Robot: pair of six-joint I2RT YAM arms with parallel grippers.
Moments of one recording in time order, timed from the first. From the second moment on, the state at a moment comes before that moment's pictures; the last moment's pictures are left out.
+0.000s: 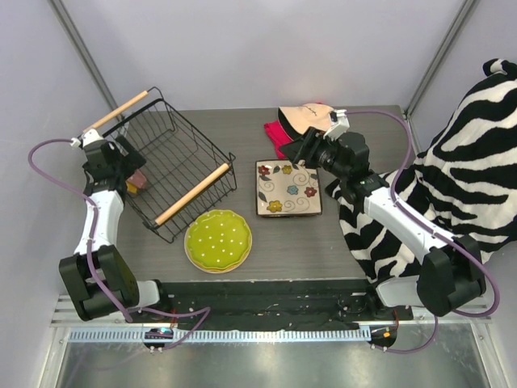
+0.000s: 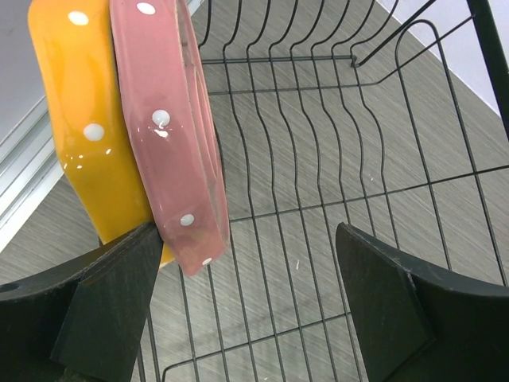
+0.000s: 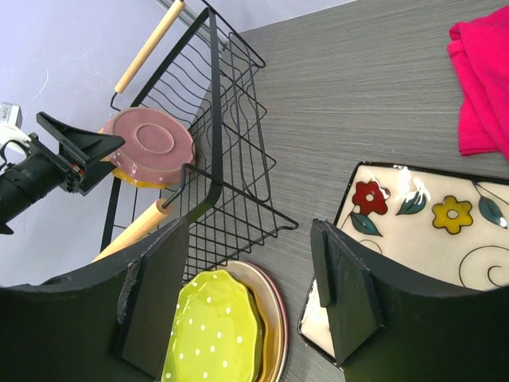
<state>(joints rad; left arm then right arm) 0.31 1.32 0.98 -0.16 -0.04 -0.42 0.41 1.33 0.97 0.22 -0.26 0.67</state>
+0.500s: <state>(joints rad) 0.31 1.38 0.95 0.00 -0.03 -0.42 0.40 1.32 0.97 0.22 -0.27 0.67</state>
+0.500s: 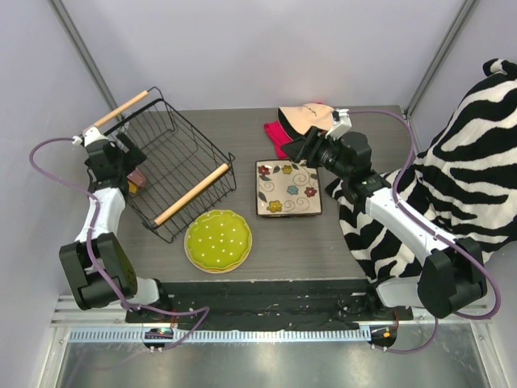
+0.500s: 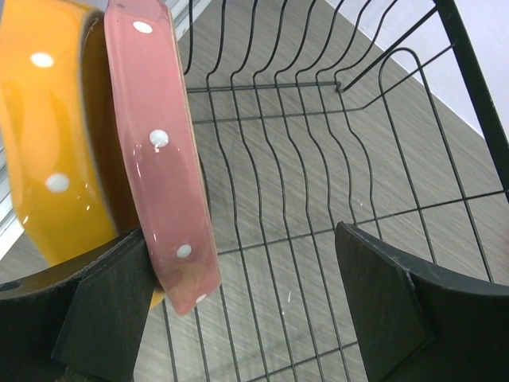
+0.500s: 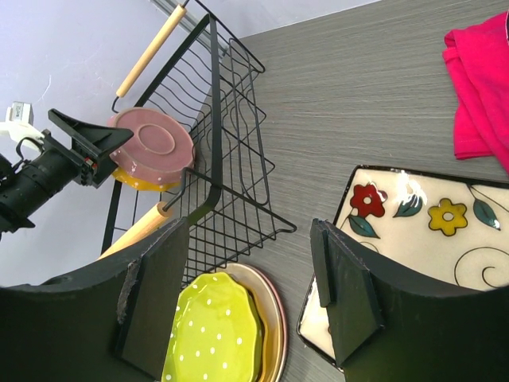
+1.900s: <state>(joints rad) 0.34 1.41 0.92 0.05 -0.12 -0.41 0.40 1.34 0.97 0.21 -0.27 0.67</state>
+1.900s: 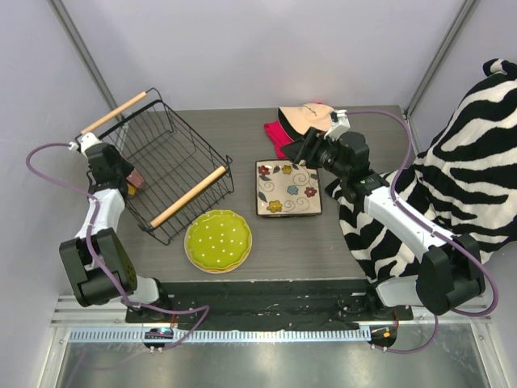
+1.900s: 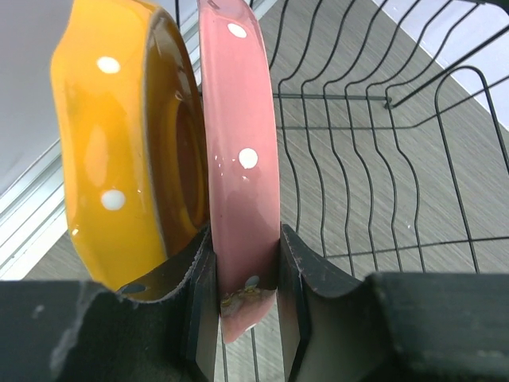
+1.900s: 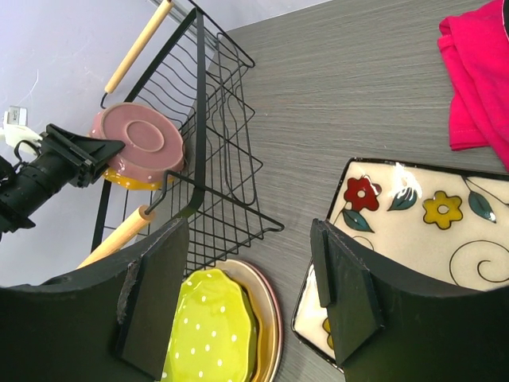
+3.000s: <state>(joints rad) 0.37 1.33 0.89 0.01 -0.07 -0.43 0.40 1.36 0.97 0.20 -0.27 0.66</state>
